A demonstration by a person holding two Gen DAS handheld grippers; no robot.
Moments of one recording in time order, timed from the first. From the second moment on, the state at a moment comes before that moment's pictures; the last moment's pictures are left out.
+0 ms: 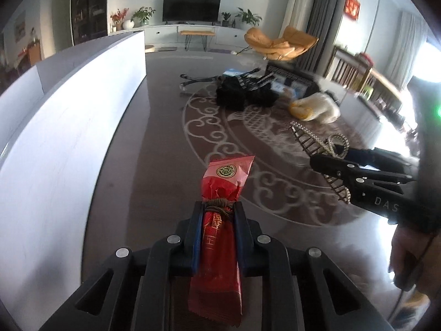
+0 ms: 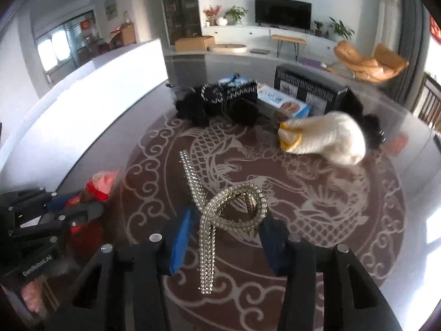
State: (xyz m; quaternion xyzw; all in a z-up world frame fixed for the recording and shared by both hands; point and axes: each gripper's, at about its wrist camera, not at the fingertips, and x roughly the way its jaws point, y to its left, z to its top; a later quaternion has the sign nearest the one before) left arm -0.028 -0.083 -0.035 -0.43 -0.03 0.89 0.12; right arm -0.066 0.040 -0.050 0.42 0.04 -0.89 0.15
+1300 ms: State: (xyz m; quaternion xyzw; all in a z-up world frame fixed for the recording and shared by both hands) left arm -0.007 -0.371 0.021 -0.48 -0.14 0.87 -0.07; right arm -0.073 -0.285 0.002 0.45 0.12 -0.82 0.34
